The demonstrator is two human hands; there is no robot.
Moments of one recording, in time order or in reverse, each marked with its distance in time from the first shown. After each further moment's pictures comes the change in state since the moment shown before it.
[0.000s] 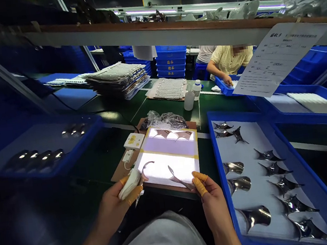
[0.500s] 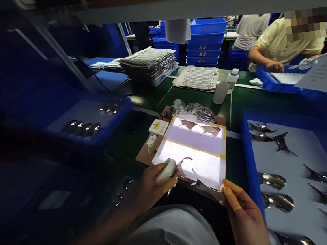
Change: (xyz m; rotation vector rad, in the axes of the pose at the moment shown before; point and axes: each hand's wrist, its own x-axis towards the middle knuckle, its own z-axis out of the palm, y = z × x) left_hand -0.002 0.017 0.024 -0.029 -0.189 0.000; right_hand -0.010 0.014 -0.034 -0.176 0.090 0.051
